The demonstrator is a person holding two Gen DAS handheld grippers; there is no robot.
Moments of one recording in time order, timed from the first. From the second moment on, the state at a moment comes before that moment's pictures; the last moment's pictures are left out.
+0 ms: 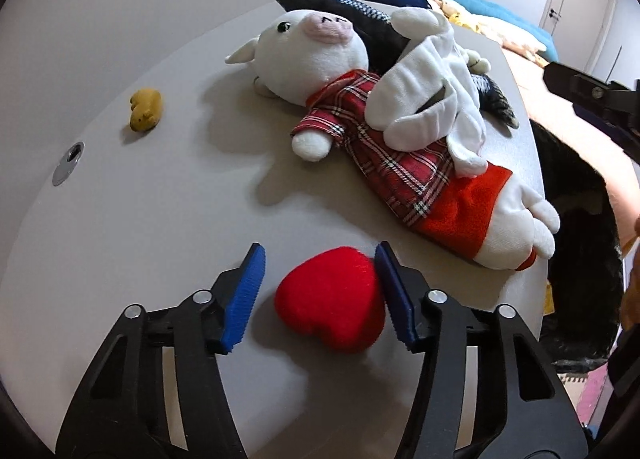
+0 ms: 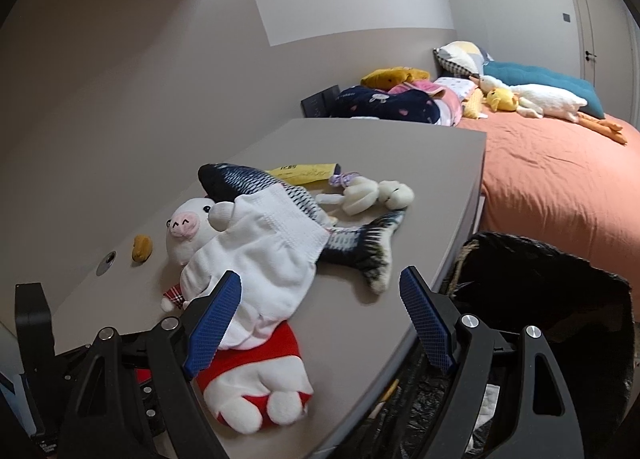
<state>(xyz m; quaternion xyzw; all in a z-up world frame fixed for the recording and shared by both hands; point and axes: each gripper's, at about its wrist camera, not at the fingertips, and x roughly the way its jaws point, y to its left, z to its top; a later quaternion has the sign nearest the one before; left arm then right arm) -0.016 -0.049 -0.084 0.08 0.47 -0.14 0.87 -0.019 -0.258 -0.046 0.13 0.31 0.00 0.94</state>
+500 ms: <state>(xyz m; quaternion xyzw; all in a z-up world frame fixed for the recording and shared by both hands) -0.010 -0.031 -0.059 0.07 0.43 -0.13 0.89 0.026 -0.212 -0.064 0.12 0.35 0.07 0.93</state>
